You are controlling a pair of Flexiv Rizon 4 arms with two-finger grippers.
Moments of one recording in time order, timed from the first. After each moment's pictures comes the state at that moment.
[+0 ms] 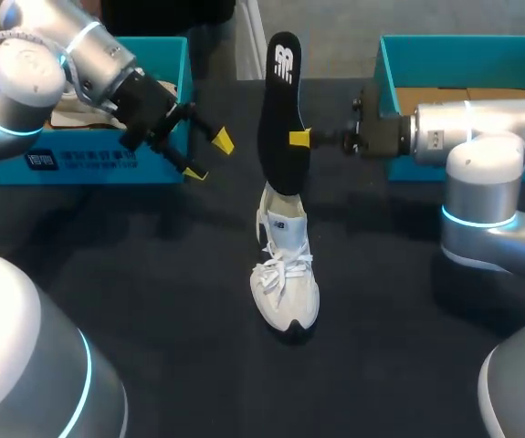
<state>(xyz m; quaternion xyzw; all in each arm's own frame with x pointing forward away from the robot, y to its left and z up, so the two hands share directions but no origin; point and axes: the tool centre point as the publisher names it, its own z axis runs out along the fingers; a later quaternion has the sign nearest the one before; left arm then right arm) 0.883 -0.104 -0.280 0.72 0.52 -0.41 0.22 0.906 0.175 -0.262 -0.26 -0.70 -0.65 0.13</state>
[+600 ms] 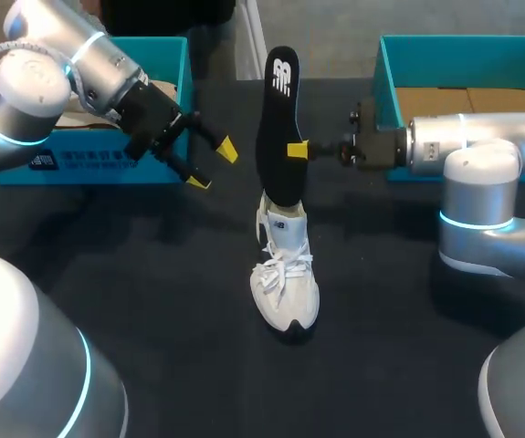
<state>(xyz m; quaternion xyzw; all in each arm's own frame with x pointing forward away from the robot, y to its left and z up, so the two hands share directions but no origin) 0.874 -0.109 -0.292 0.71 0.52 -0.41 0.22 0.899 0.180 -0.282 -0.26 -0.70 -0.65 0.15</state>
